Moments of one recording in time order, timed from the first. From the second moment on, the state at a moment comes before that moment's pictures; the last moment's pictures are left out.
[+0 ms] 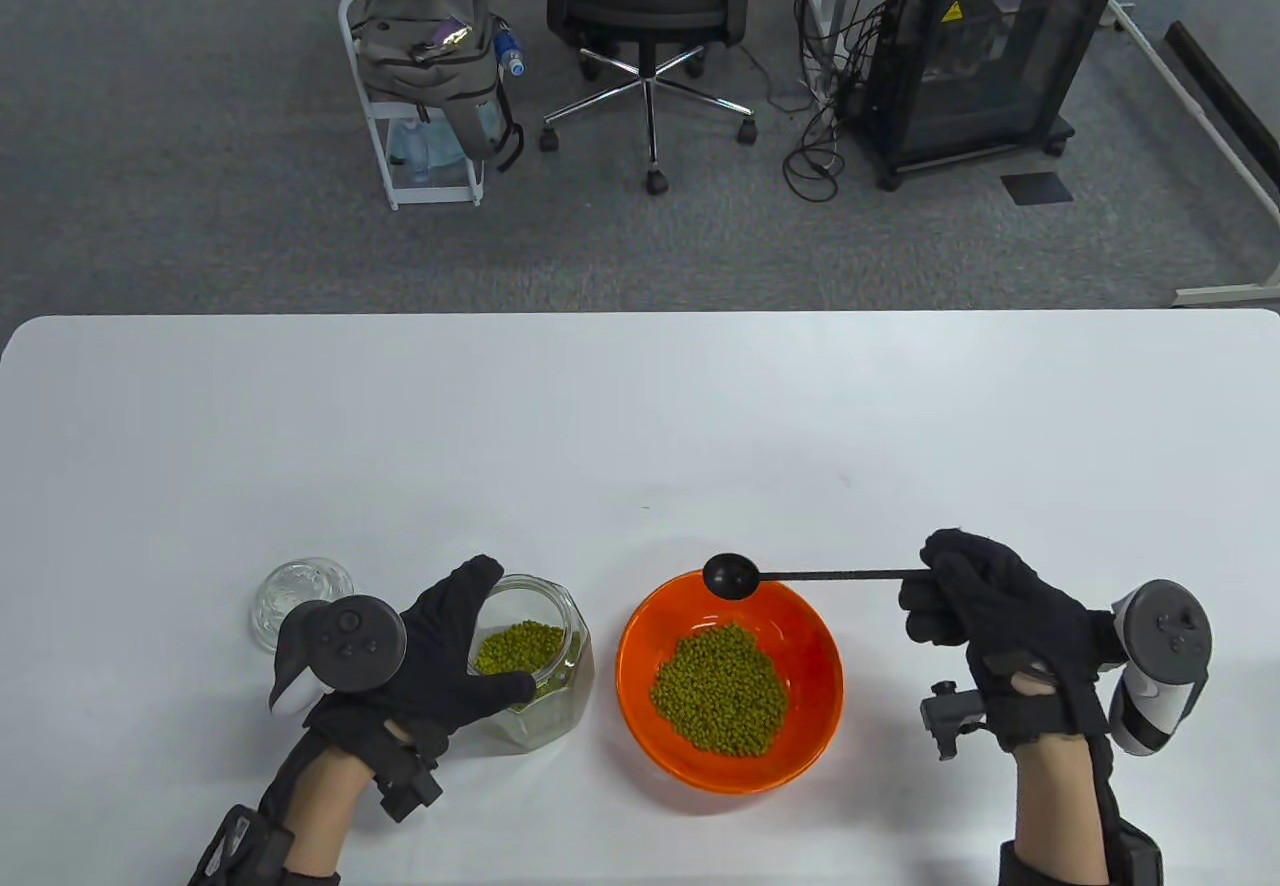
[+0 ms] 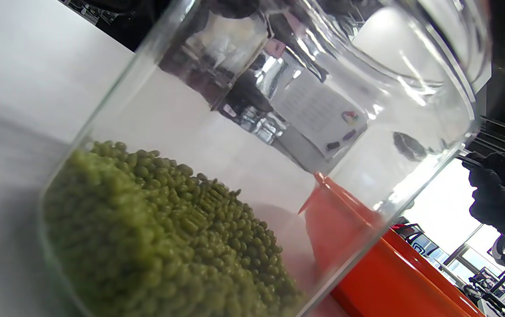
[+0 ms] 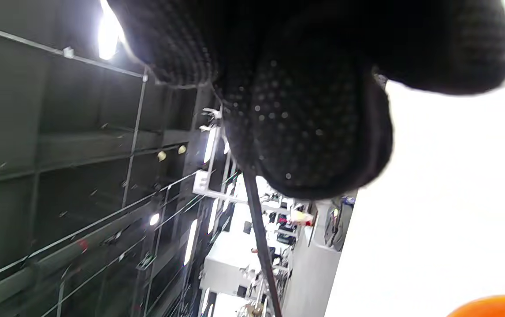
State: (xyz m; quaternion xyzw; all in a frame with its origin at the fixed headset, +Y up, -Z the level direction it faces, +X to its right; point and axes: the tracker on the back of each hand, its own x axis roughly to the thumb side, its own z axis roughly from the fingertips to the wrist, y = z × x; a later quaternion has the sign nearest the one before) left_hand -0.239 -0.710 -0.288 -0.05 -0.28 0.35 0.89; right_hand 0.293 -0.658 -0.276 -0.05 -0.09 0.74 0.66
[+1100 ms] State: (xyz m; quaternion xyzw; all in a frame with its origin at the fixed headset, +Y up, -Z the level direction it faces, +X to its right) left_hand -0.304 -0.670 -0.279 0.13 -0.18 0.30 0.93; right_hand 0.315 -0.689 -0.301 -0.20 -0.14 0.75 0.61
